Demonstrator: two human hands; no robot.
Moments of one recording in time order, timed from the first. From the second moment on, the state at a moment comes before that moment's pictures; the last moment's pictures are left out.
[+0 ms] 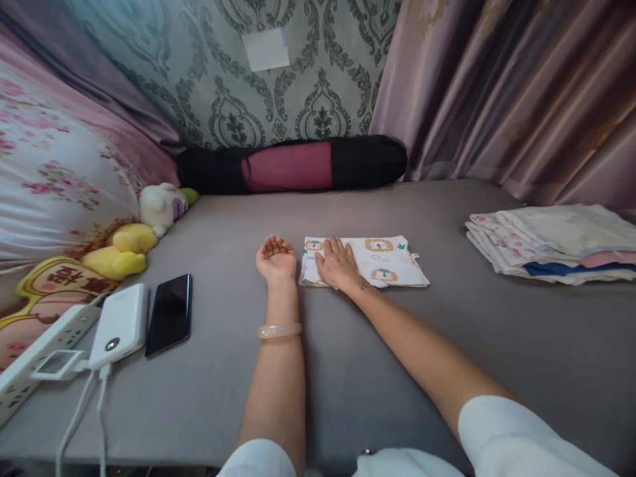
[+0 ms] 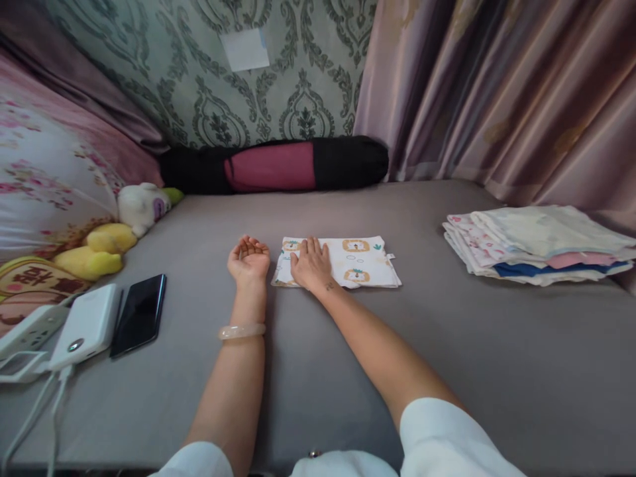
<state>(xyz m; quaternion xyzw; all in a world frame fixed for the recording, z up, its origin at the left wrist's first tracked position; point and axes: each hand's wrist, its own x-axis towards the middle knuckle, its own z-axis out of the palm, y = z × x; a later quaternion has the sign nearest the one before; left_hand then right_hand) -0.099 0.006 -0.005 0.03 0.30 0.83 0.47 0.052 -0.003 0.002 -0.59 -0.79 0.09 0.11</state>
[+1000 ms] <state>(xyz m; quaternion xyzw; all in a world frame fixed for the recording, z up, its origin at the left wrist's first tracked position) -0.077 0.002 0.018 0.10 0.38 0.76 0.52 0.044 -0.005 0.013 -0.56 -0.81 0.11 0.14</state>
